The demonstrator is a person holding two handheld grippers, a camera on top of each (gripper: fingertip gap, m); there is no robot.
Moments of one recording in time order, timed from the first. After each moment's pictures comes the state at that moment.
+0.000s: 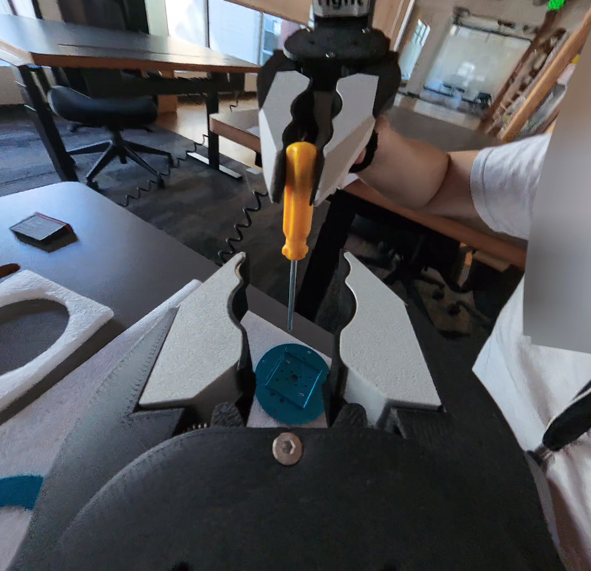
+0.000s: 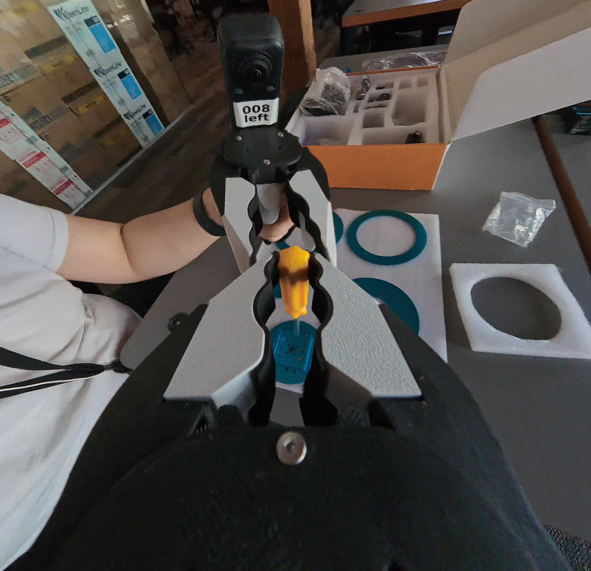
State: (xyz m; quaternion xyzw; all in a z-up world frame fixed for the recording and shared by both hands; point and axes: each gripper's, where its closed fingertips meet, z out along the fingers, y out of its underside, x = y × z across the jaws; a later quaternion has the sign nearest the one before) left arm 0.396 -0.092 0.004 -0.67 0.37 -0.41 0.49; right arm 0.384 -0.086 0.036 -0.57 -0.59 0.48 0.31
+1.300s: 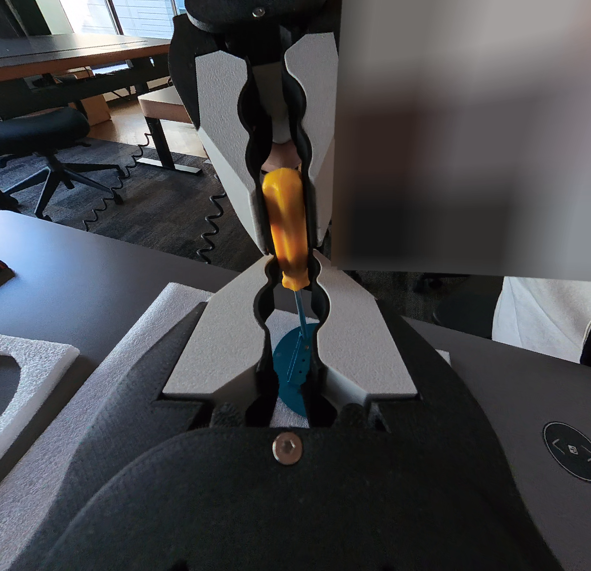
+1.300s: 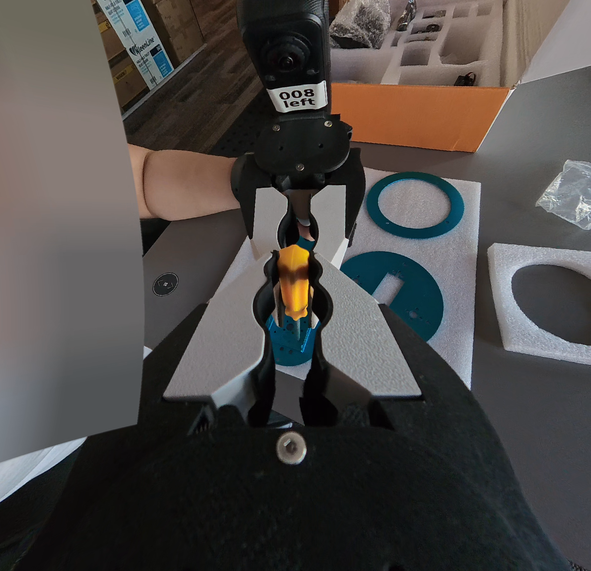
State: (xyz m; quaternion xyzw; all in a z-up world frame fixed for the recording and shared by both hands) left arm 0.422 -0.097 -0.051 -0.61 0.50 -0.40 0.47; right arm 0.376 -0.100 -0.018 -0.55 -0.65 0.45 0.27
